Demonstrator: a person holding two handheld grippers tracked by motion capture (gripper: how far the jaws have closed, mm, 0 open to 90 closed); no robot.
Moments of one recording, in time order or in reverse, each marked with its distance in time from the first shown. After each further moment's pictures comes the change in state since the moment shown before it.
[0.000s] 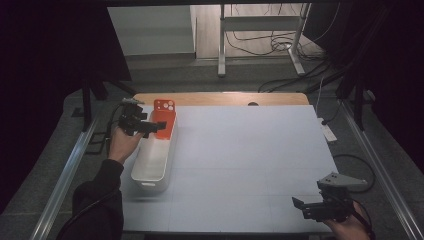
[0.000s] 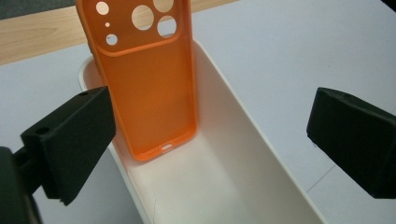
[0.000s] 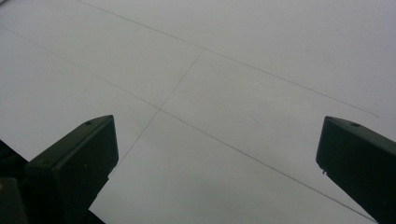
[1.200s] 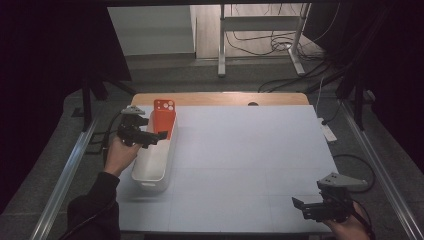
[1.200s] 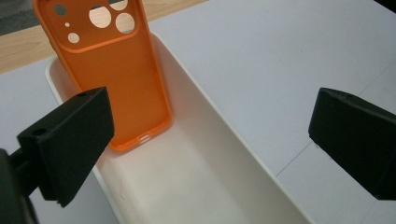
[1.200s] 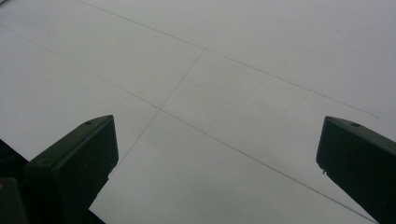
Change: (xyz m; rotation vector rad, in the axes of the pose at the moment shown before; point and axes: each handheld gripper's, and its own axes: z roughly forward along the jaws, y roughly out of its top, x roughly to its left) left arm -0.028 -0.019 -0.019 -0.041 -0.026 0.087; right arm 0.001 0.000 0.000 -0.005 0.001 -0.005
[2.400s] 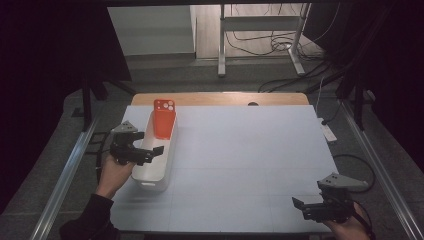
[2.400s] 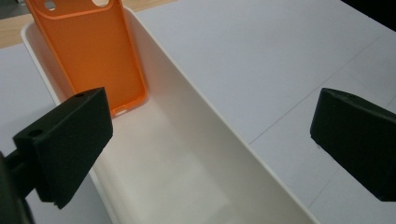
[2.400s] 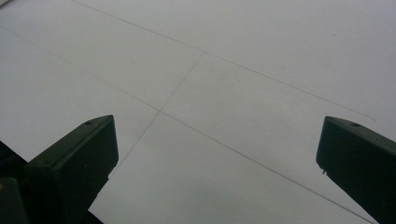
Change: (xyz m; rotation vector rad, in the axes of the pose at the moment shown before) left arm -0.027 -0.040 -0.026 -0.054 -0.026 -0.010; right arm 0.002 0.000 -0.002 -0.013 -0.007 -0.004
